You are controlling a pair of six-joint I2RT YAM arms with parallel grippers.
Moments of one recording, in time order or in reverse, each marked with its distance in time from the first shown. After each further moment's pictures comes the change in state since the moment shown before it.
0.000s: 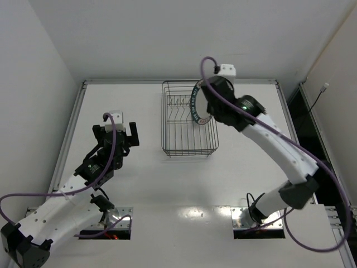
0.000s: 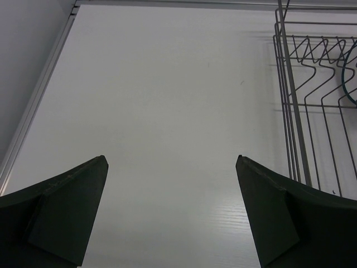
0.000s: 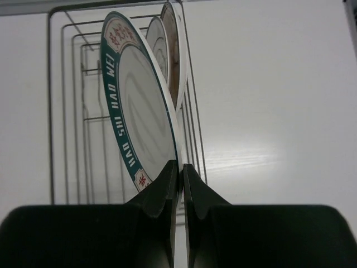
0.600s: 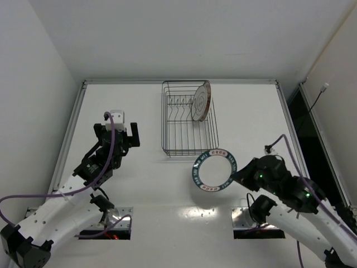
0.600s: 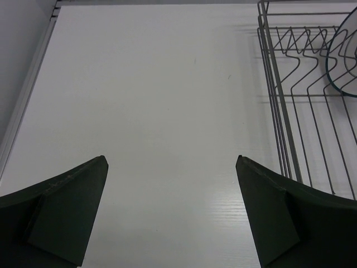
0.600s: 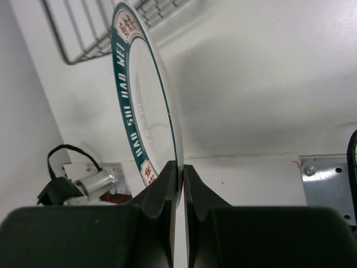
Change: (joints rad) left arm 0.023 -0.003 0.011 -0.016 0.089 0.025; right arm 0.017 -1.007 -1.006 -0.115 -0.548 0.695
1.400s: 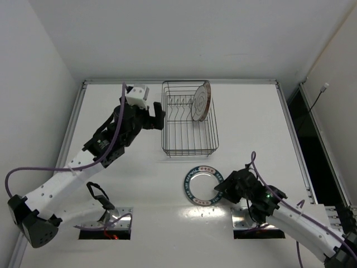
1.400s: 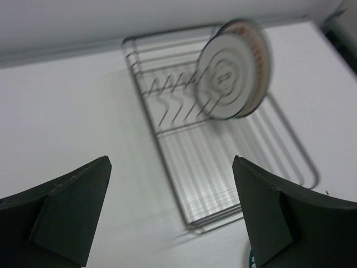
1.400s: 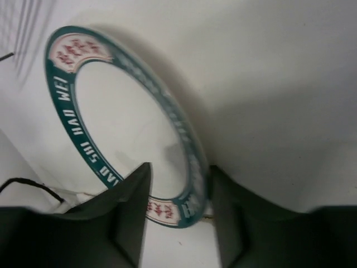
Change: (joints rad) left arm -0.109 0.319 0.415 0.066 0.308 -0.037; right arm -0.009 -0.024 -0.560 0.431 -0.092 0.124
